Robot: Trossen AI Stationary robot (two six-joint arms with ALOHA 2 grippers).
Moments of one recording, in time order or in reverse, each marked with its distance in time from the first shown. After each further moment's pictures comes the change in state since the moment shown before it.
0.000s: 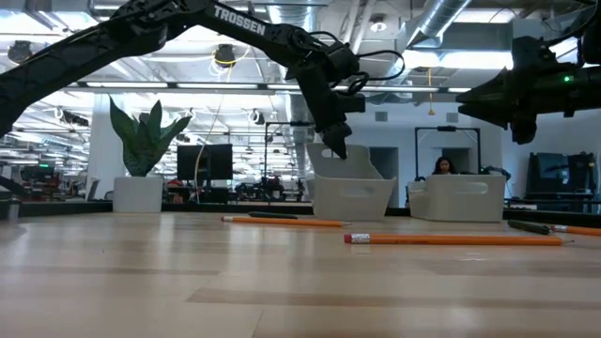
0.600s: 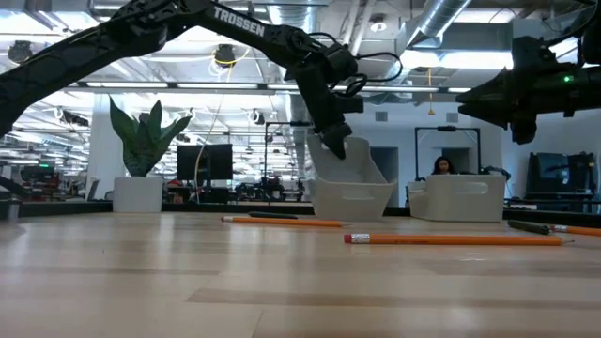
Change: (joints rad) left arm 0.008 0.000 0.000 -0.002 0.006 -0.043; right arm 0.000 0.000 0.000 0.000 0.000 0.000
